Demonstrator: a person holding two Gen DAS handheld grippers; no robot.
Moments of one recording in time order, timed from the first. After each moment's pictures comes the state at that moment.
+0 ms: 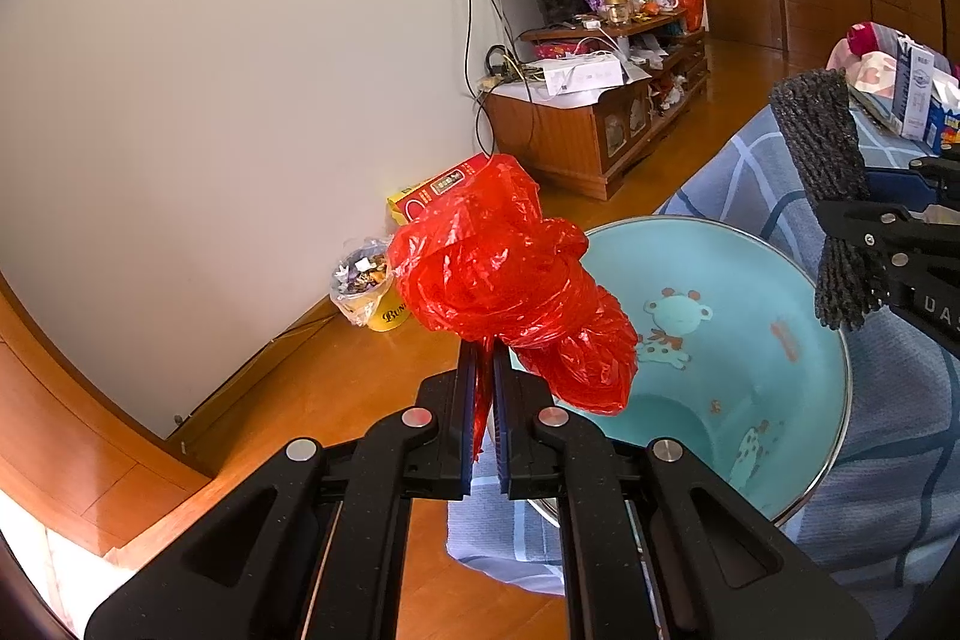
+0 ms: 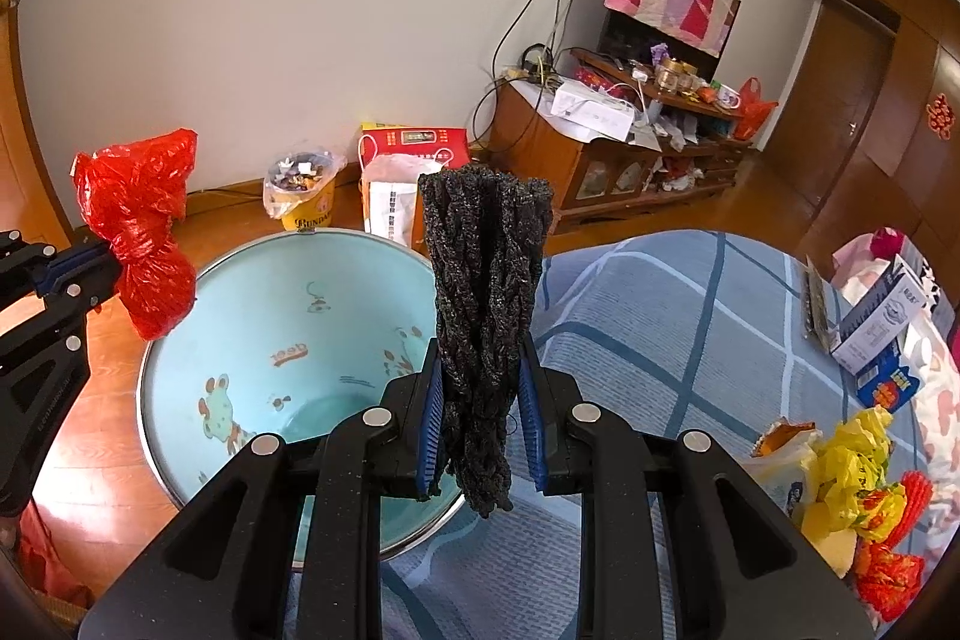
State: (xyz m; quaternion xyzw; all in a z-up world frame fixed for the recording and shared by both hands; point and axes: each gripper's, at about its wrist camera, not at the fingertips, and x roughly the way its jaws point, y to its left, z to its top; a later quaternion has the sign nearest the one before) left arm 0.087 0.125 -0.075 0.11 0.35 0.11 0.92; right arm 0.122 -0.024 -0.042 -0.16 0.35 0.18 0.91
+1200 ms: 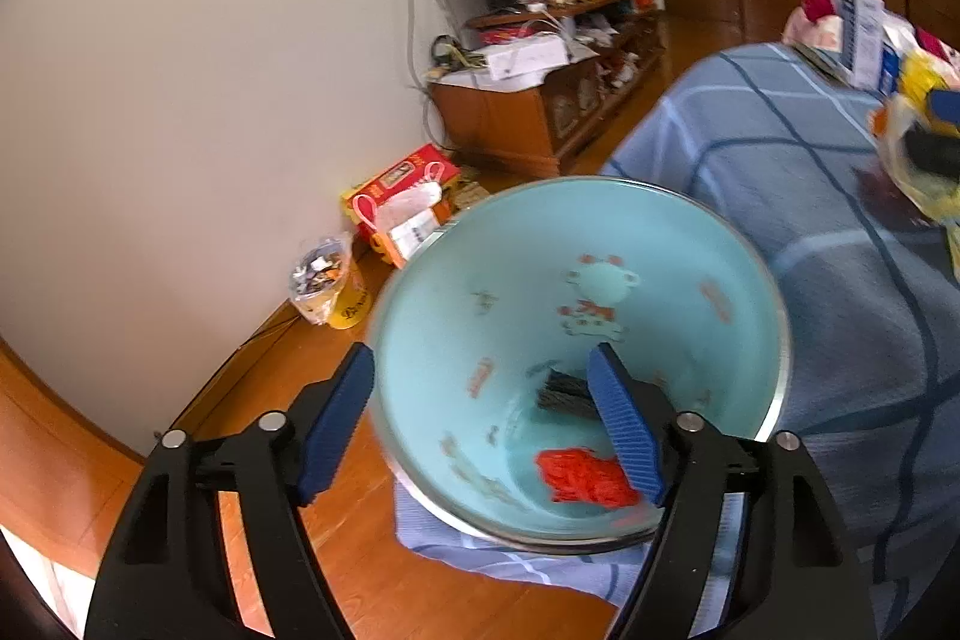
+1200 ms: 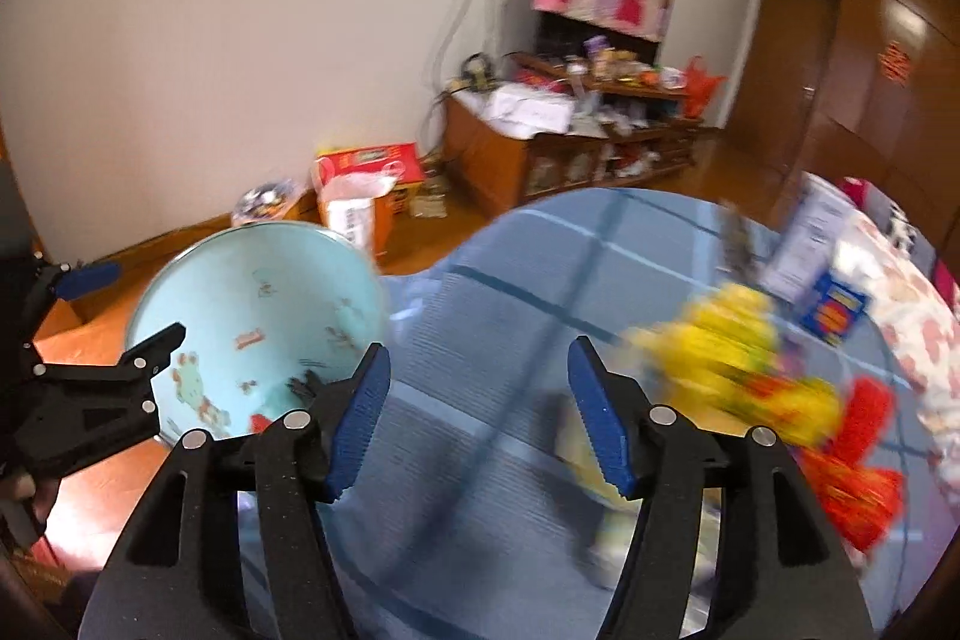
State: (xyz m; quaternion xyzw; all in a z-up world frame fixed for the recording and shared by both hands) left arm 0.093 0.078 -0.102 0.14 0.37 0.06 0.92; right arm 0.079 -0.130 -0.024 -0.10 0.33 0.13 0.93
